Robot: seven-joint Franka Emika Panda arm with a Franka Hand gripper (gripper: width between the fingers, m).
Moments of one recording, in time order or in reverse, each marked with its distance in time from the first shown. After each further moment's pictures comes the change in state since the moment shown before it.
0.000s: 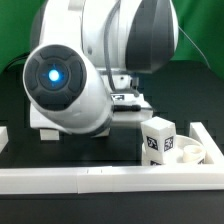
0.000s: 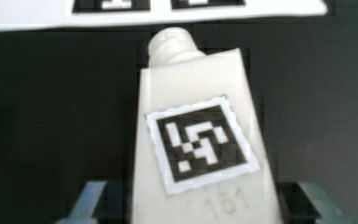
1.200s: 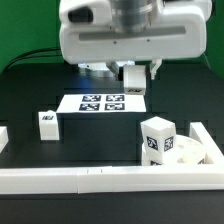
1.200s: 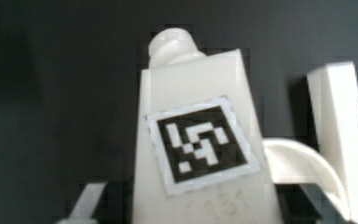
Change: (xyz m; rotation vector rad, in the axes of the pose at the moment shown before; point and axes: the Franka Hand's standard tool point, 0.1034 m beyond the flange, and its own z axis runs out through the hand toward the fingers) arm -0.045 -0.069 -0.105 -0.001 0.616 -0.039
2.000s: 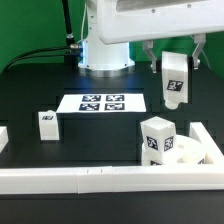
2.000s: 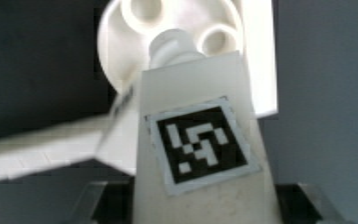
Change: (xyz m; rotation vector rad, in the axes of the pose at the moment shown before) arm 0.041 -0.064 -0.038 0.075 0.577 0.077
